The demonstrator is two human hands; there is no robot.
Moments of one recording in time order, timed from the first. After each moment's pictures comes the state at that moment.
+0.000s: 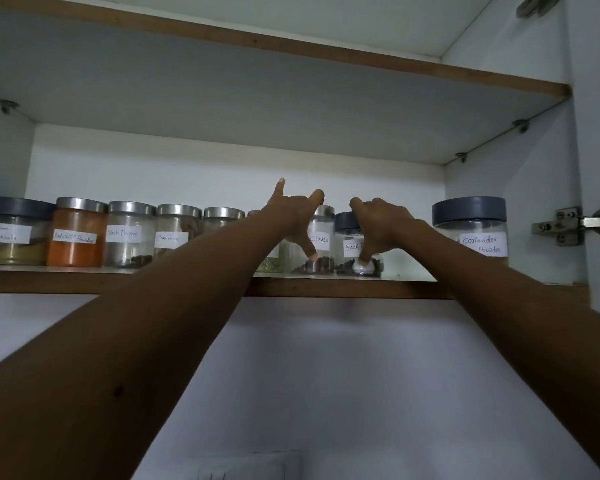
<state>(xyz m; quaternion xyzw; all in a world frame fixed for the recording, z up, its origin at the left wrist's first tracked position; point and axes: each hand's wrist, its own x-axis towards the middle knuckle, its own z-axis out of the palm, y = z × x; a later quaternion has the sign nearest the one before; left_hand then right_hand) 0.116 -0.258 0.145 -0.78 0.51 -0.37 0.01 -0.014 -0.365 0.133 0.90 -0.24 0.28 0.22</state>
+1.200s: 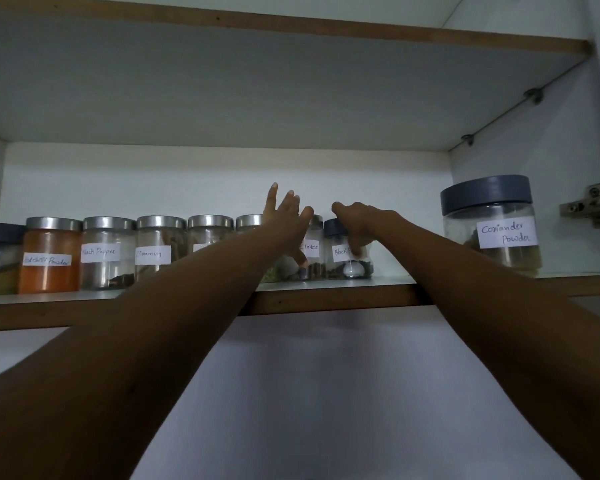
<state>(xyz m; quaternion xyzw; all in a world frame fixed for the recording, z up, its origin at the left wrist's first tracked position) 0.162 -0.307 0.139 -0.78 0.39 -0.46 0.13 0.055 -0.418 0.149 0.93 -0.24 0.24 0.16</state>
